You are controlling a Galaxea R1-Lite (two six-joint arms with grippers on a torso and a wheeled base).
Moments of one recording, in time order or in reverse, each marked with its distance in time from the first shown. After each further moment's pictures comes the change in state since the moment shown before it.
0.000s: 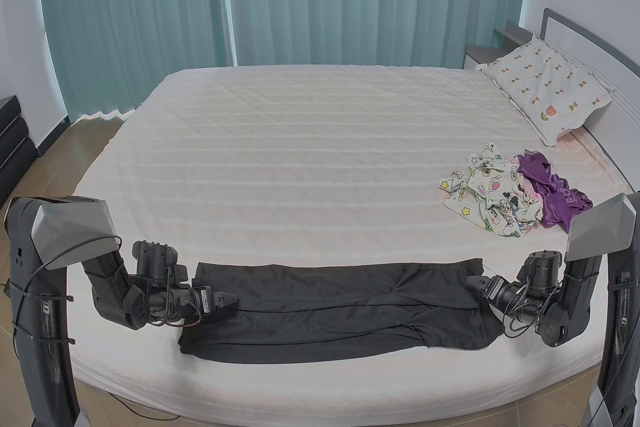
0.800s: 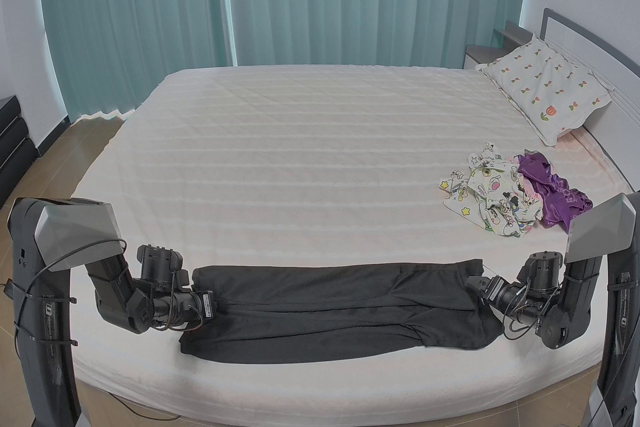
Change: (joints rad) left arm -0.017 0.007 0.016 0.001 0.089 -0.008; right arm 0.006 -0.001 0.019 -0.027 0.000 0.000
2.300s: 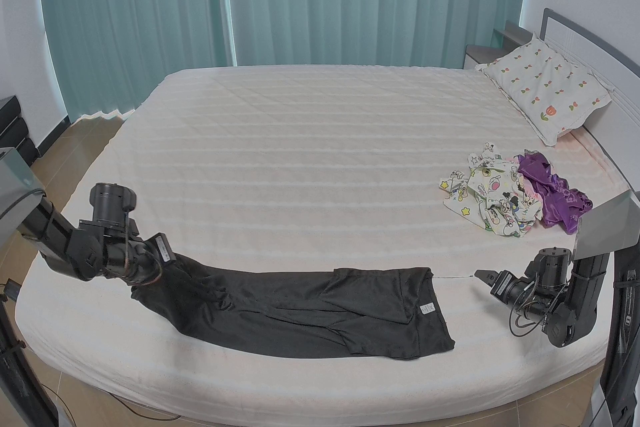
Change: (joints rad) left arm 0.094 -0.400 -0.095 0.452 0.097 -0.244; right arm -0.034 -0.032 0.026 -0.034 0.014 0.003
